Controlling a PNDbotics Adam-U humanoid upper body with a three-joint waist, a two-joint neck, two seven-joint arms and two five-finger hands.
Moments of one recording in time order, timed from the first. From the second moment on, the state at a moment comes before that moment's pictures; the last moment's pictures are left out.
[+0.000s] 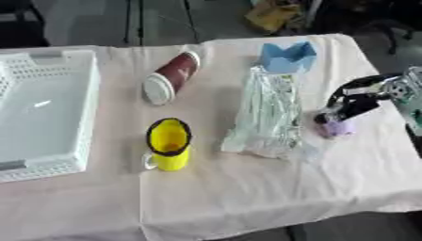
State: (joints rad) left arm -0.12 0.33 0.16 -1.95 0.13 -0.14 -0.13; right arm -0.47 -0.77 0.01 -1.21 0.91 -0.25 0.85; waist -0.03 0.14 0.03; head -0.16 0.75
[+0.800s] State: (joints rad) left arm -0.12 0.33 0.16 -1.95 0.13 -0.14 -0.13; right arm -0.46 -0.77 0.03 -1.25 0.99 -0.26 0.75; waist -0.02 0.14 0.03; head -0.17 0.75
